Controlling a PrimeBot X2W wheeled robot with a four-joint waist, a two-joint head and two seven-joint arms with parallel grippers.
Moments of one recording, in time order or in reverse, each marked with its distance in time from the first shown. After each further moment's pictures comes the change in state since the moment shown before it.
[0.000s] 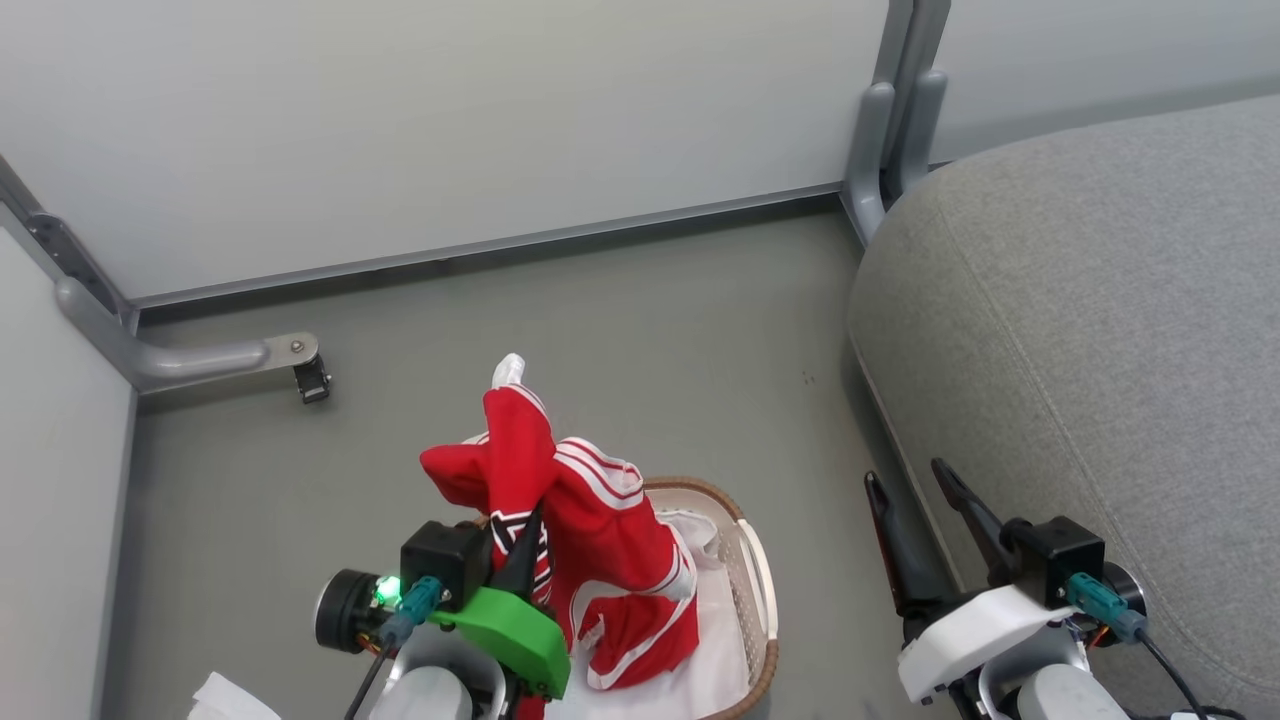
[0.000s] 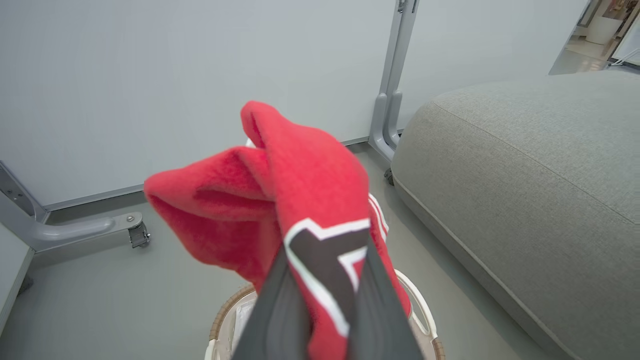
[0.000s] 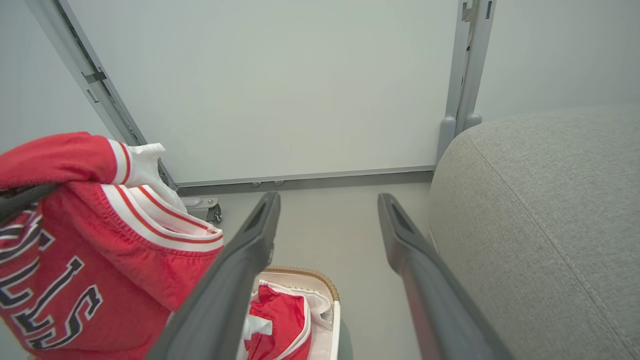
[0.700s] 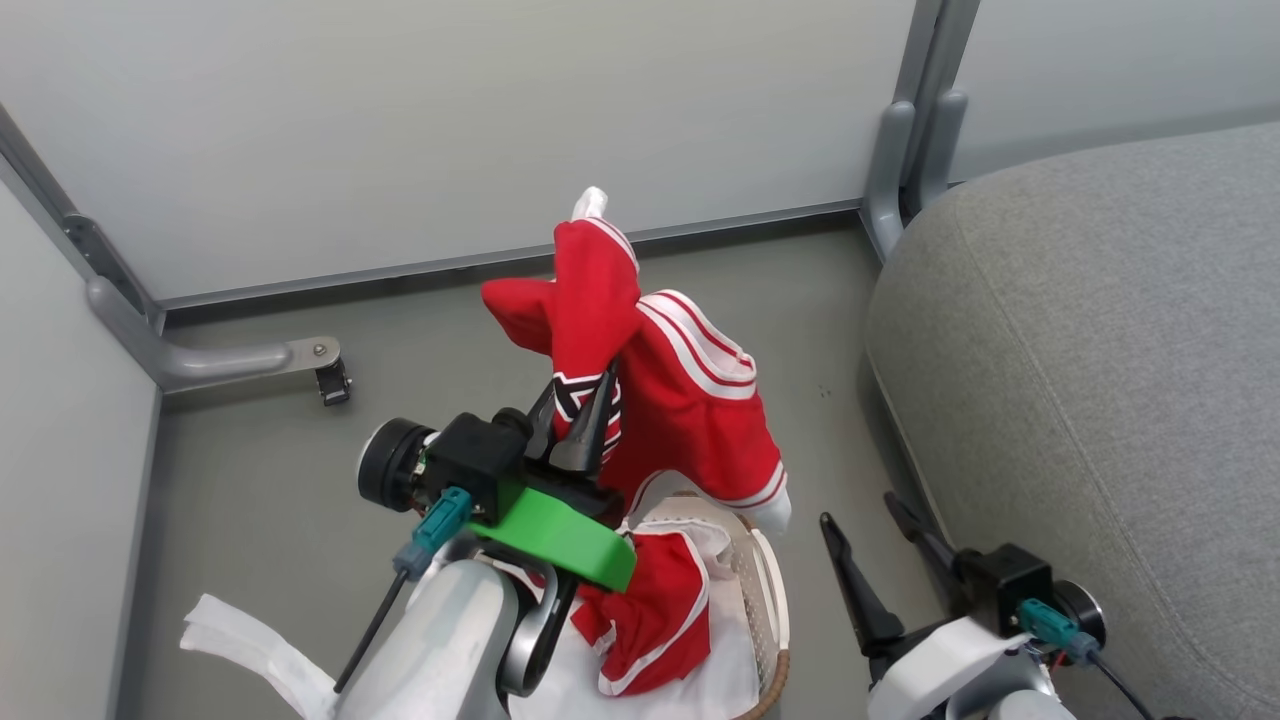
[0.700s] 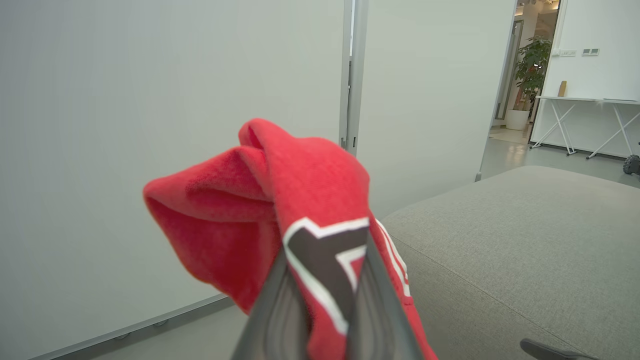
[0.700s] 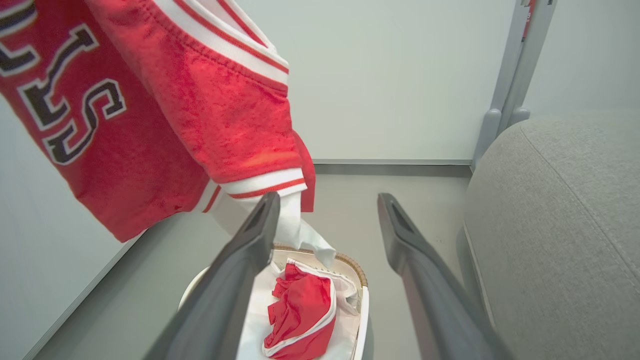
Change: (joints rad) left arm -0.132 0.000 -0.096 -0.269 -0.041 0.004 0.000; right arm 0.016 -0.013 0.092 0.021 -0.001 0.000 0.000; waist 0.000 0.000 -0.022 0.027
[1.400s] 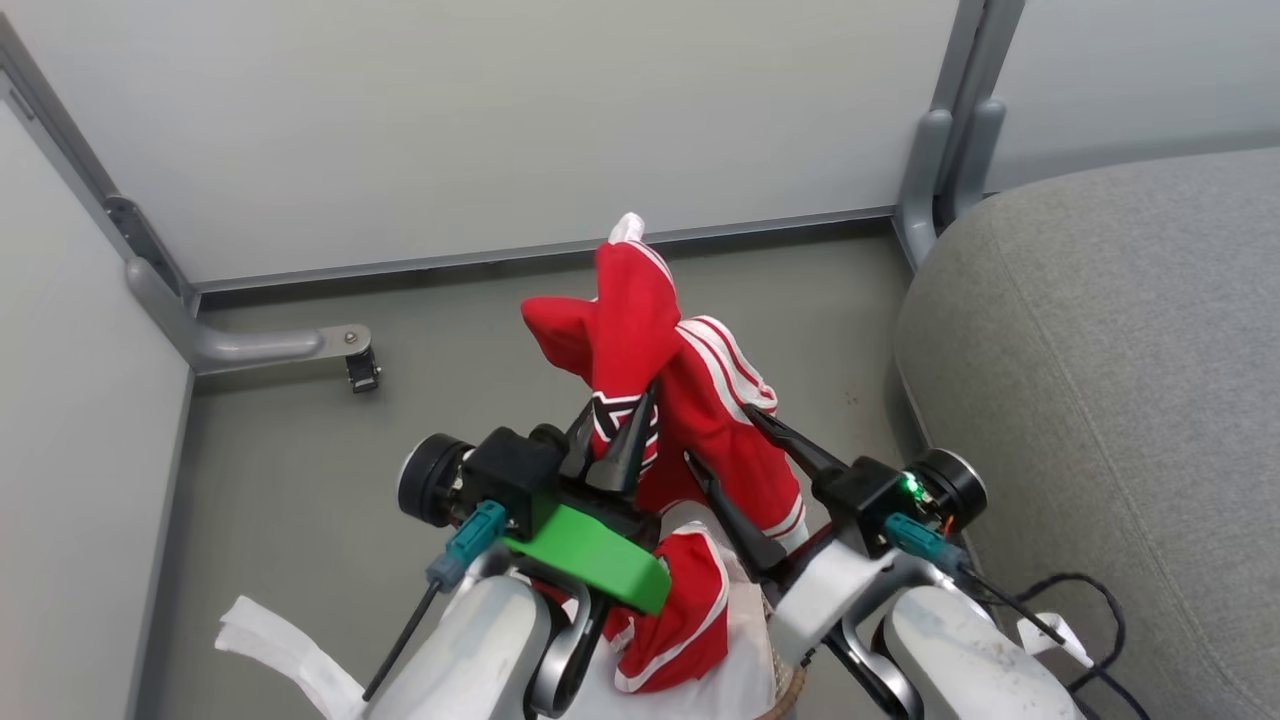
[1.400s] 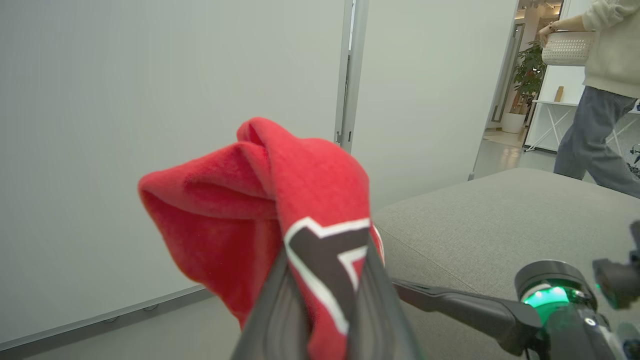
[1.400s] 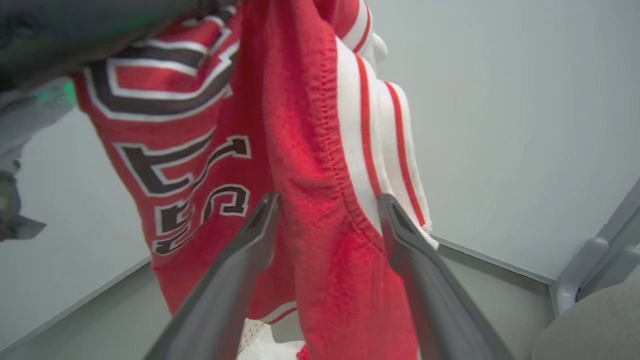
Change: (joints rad) left arm -0.001 0.000 -0.083 -0.007 -0.063 0.025 0.000; right arm -0.262 -0.008 0.269 0.048 -0.031 0.000 0.000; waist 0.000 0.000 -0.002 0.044
